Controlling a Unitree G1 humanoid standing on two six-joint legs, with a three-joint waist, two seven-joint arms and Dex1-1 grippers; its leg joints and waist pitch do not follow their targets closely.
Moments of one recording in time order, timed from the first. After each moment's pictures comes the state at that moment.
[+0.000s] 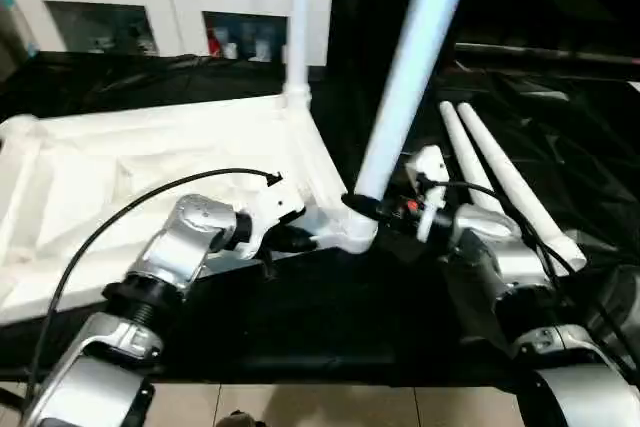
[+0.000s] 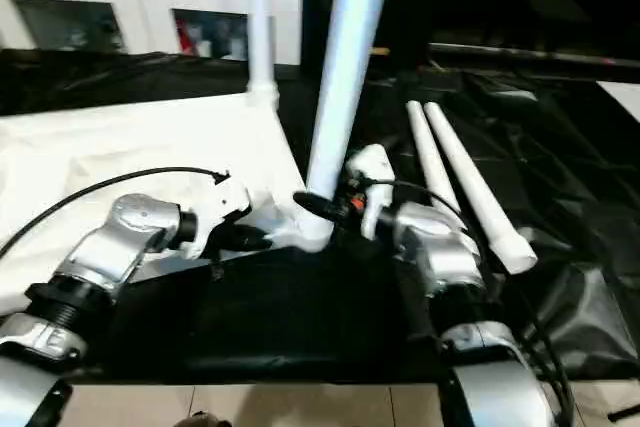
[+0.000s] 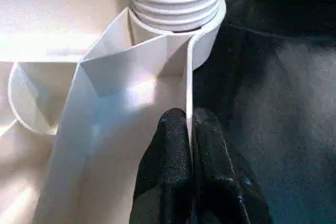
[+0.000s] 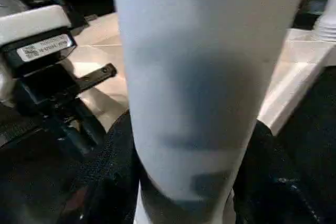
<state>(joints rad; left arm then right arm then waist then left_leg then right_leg) -0.62 0.38 -0.29 0.54 0.07 0.24 -1.16 -0.59 -0.22 0.03 0.75 0.25 0.02 1.08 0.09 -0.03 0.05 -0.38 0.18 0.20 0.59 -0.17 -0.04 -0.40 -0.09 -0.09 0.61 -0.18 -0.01</state>
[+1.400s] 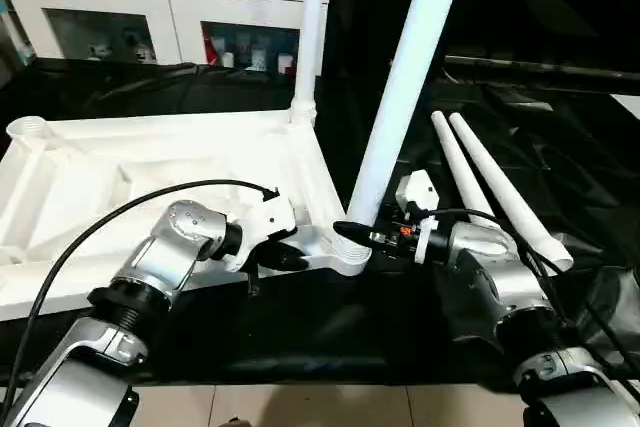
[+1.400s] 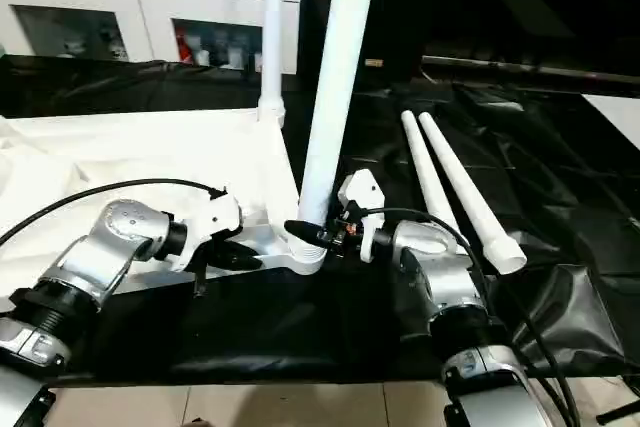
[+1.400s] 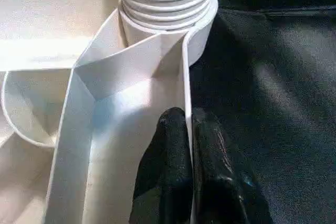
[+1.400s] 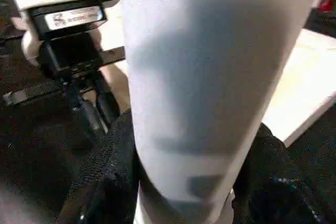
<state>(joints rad) -0.60 0.41 -0.34 0.55 0.07 0.17 -1.23 -0.53 -0.25 0.13 0.68 0.20 -0.03 1.11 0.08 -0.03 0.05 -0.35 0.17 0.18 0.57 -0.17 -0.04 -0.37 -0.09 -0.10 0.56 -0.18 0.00</state>
